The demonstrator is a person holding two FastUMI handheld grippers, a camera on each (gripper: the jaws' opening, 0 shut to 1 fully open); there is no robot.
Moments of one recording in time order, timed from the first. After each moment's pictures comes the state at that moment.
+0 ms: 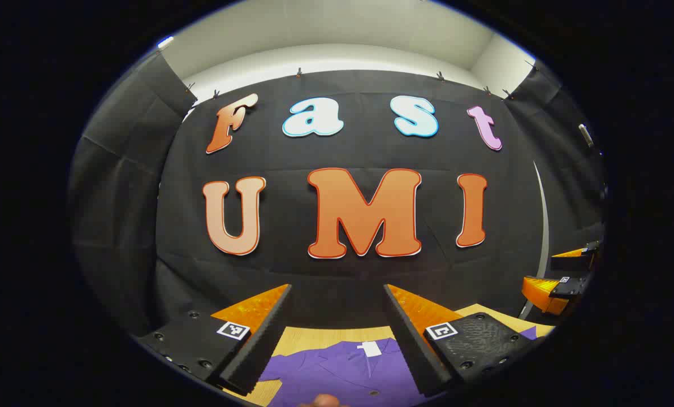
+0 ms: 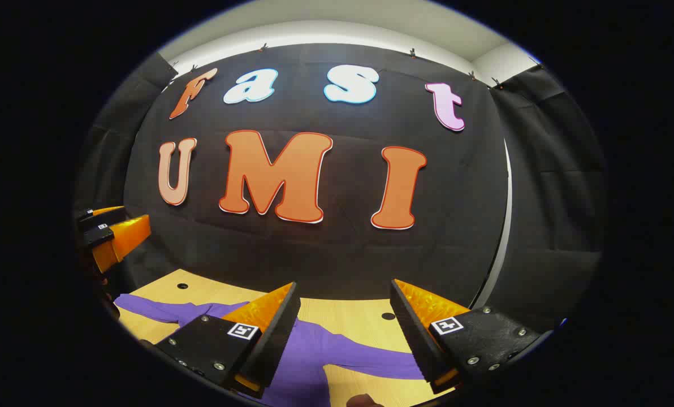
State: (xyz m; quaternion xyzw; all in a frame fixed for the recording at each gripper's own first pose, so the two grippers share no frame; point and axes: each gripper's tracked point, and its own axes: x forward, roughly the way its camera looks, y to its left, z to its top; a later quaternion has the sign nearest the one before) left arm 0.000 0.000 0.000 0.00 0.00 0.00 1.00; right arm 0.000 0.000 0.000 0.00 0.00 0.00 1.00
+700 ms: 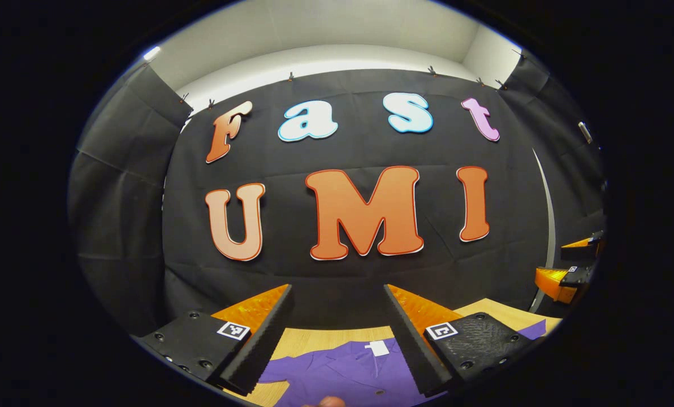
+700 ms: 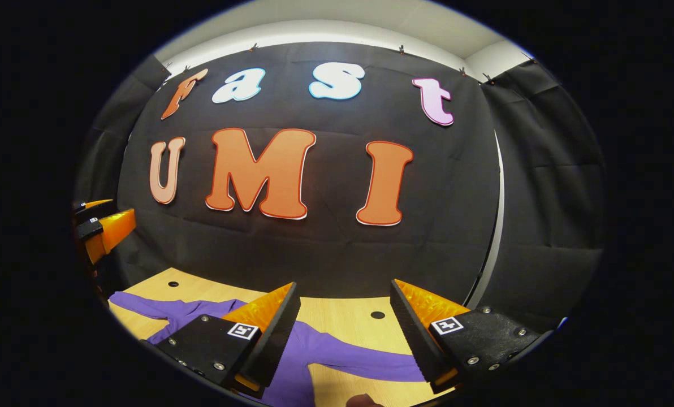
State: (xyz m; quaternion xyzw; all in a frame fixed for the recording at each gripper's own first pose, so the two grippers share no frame) left arm -0.004 -0.013 -0.001 0.03 0.00 0.01 1.00; right arm 0.005 -0.033 -0.013 0.01 0.00 -0.01 1.00
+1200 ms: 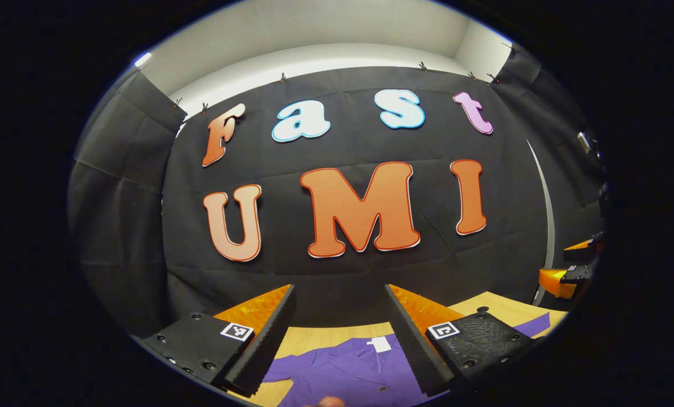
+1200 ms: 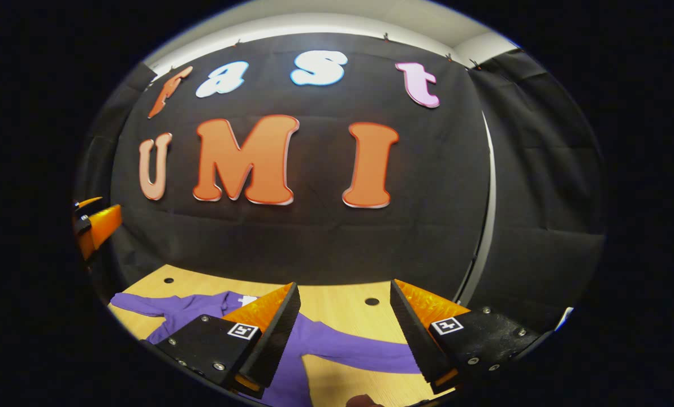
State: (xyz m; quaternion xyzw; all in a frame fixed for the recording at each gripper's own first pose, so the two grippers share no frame) left arm -0.012 -0.023 -0.007 0.05 0.01 0.01 1.00; right arm 0.009 -0.080 -0.067 0.04 0.07 -0.05 1.00
